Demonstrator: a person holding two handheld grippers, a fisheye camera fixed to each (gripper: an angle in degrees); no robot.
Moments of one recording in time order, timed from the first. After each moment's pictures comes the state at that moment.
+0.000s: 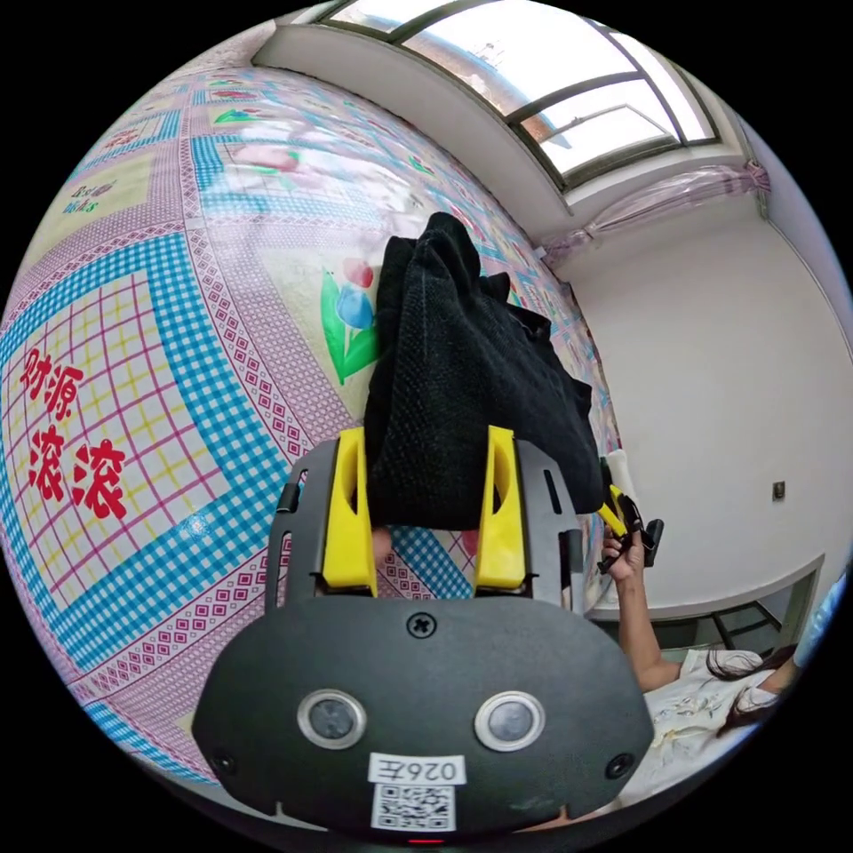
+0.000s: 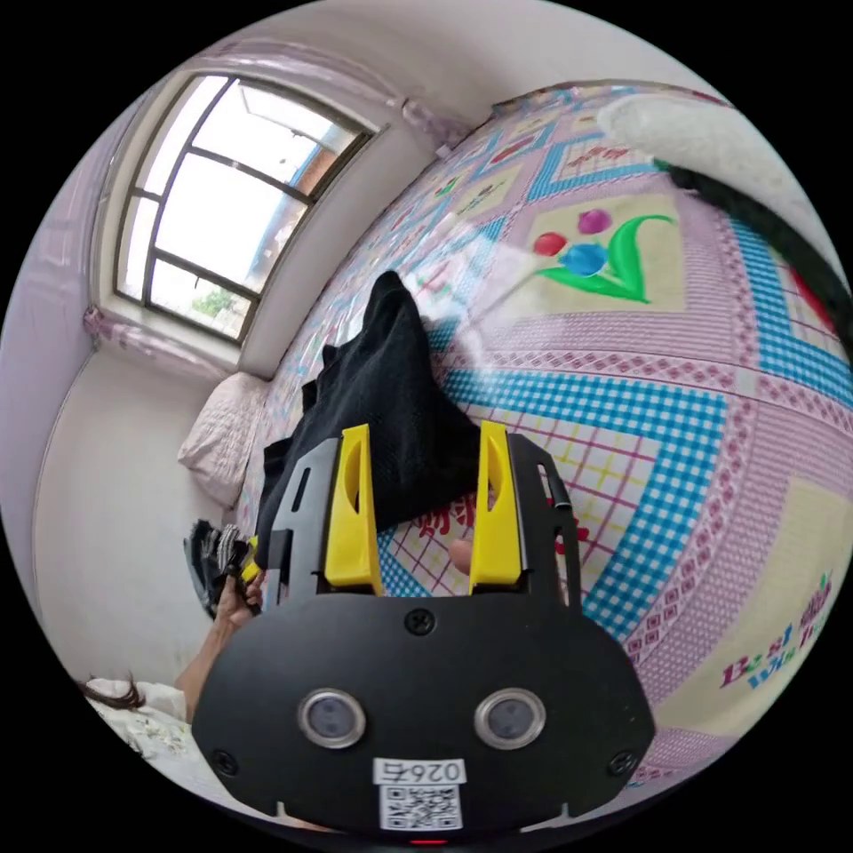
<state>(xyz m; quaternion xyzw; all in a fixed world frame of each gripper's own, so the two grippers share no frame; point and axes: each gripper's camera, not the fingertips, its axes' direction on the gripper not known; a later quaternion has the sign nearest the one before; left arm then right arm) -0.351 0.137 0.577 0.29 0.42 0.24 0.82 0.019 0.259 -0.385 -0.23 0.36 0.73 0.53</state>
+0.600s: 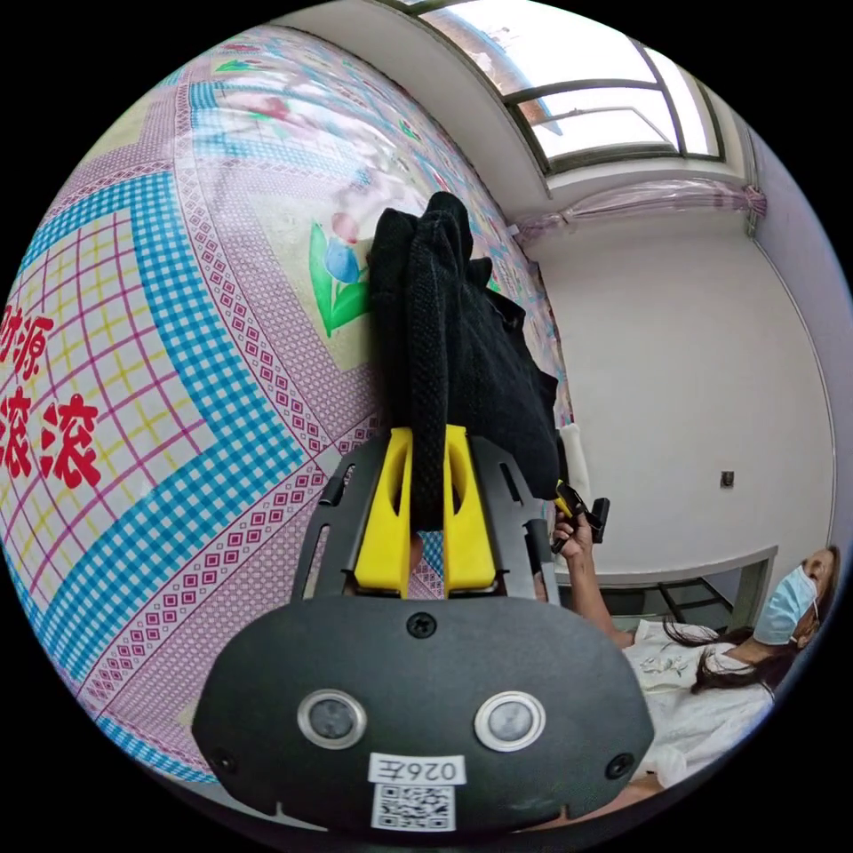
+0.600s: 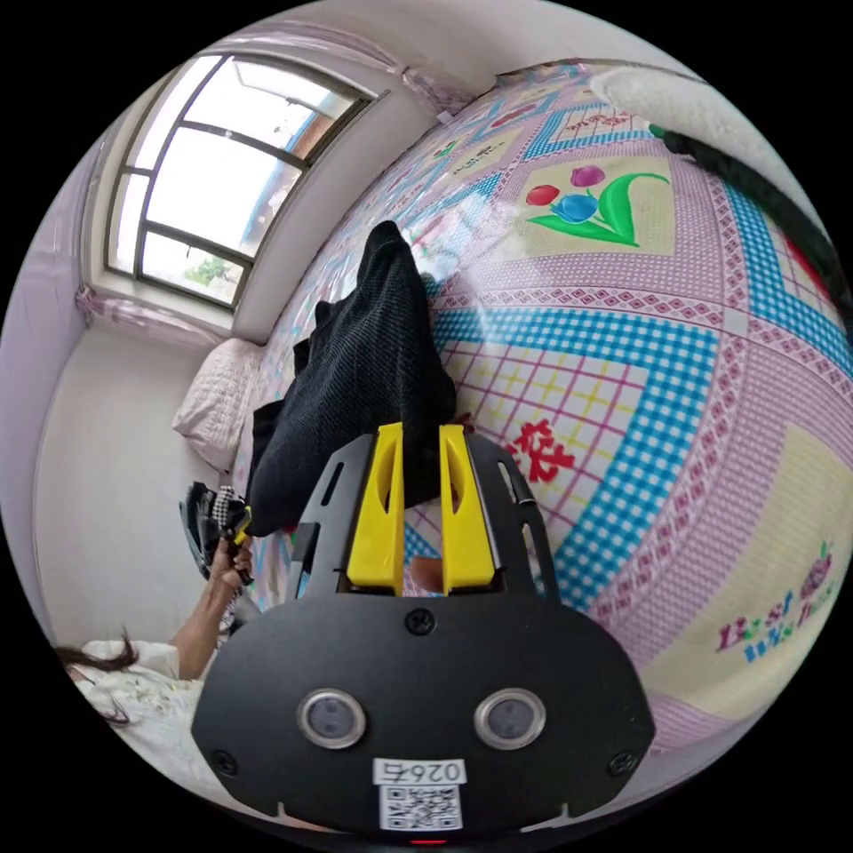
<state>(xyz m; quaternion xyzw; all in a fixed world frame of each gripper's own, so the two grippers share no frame) -0.411 0.069 0.618 0.21 0.47 0.29 0.81 0.041 0.269 -0.391 -0.27 0.32 0.75 0.52</state>
